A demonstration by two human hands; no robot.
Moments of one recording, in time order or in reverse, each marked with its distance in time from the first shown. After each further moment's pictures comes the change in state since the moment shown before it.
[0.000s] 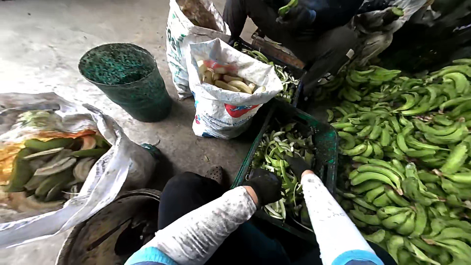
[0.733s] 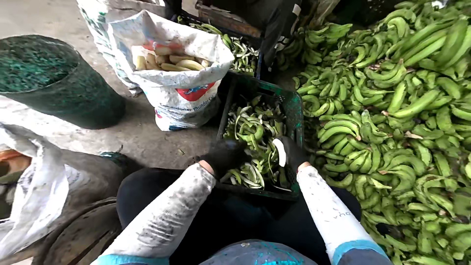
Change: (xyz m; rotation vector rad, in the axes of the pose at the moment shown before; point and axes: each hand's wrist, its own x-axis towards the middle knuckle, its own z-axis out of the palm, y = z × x) left_hand 0.005 -0.013 -0.001 -0.063 0.226 0.005; right_hand -0.073 0.086 -0.003 0.333 0.184 -0.203
